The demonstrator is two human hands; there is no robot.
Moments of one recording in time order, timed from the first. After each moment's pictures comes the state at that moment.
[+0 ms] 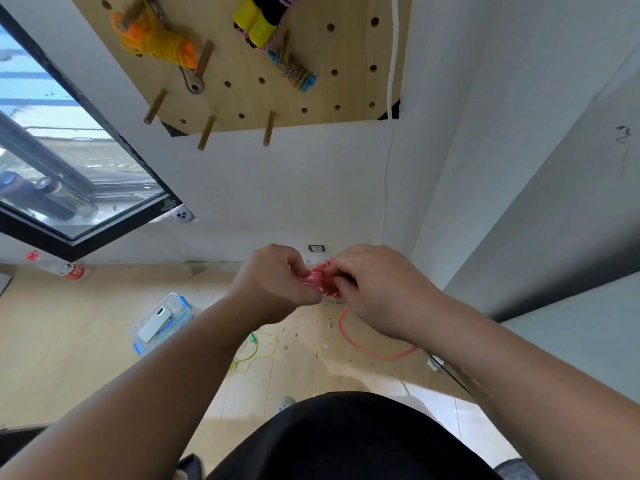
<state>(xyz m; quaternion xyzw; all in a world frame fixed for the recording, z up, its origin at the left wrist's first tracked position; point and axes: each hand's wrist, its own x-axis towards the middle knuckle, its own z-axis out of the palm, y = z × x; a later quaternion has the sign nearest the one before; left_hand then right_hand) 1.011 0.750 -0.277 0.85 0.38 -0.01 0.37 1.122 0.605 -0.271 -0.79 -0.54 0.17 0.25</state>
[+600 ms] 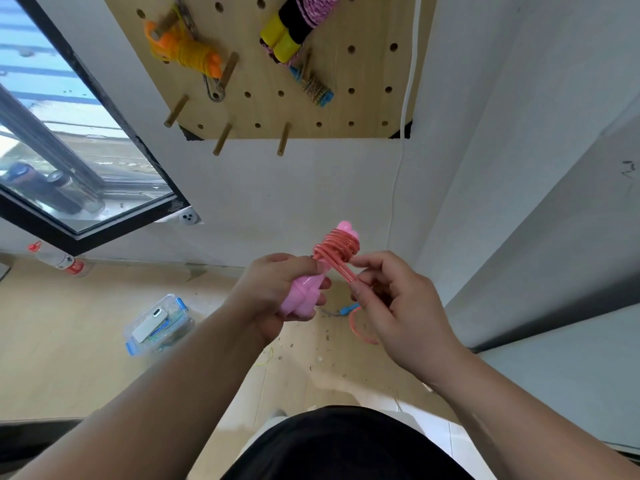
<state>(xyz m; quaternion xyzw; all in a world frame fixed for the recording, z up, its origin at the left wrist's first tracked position) 1.006 0.744 -0.261 0.51 0.45 0.06 0.73 1.103 0.582 -0.293 -0.71 -0.40 0.16 0.55</state>
